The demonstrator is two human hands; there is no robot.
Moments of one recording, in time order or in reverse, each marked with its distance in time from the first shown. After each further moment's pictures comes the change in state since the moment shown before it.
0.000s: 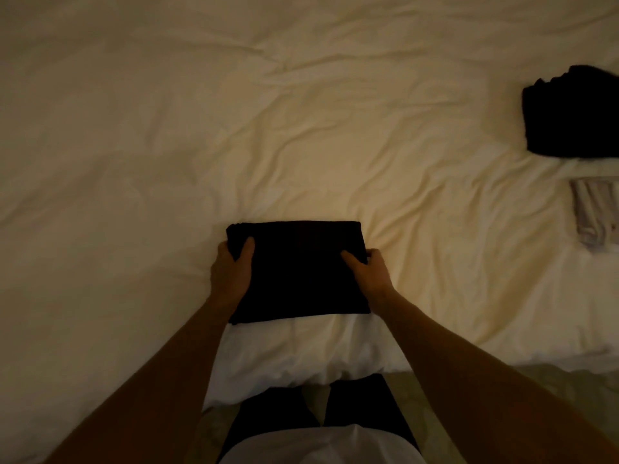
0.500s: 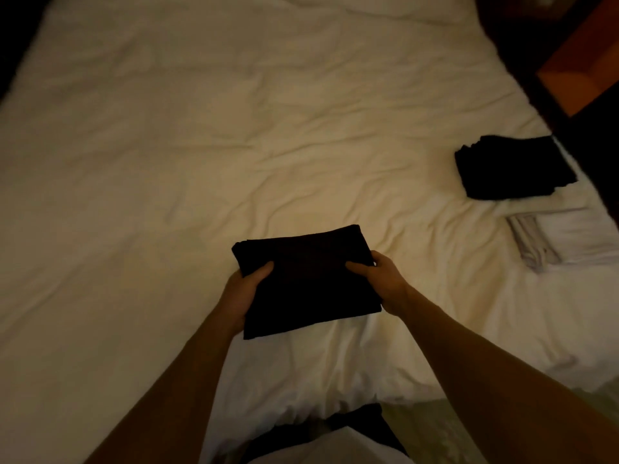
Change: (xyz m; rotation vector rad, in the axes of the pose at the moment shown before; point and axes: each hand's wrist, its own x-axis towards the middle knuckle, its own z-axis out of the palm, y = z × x) left_hand -0.057 0.089 -0.029 -0.457 -0.387 -0.036; right_hand -0.056 -0.085 -0.063 0.239 -0.139 -0.130
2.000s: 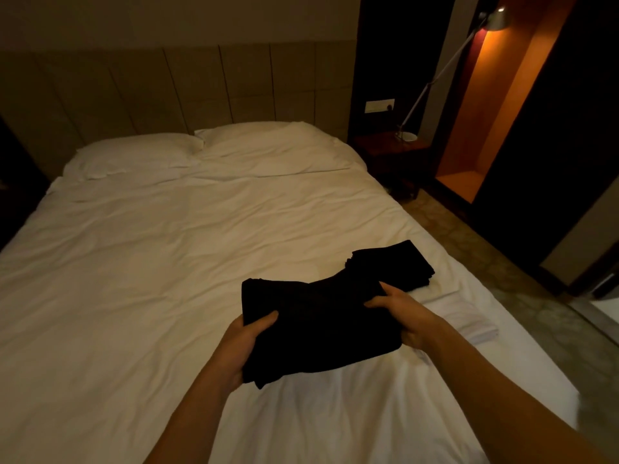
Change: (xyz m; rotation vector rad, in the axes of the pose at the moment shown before) left_hand -0.109 0.100 0.323 0.125 -0.199 0.270; right_hand -0.092 -0.170 -0.318 0.191 -0.144 -0.283
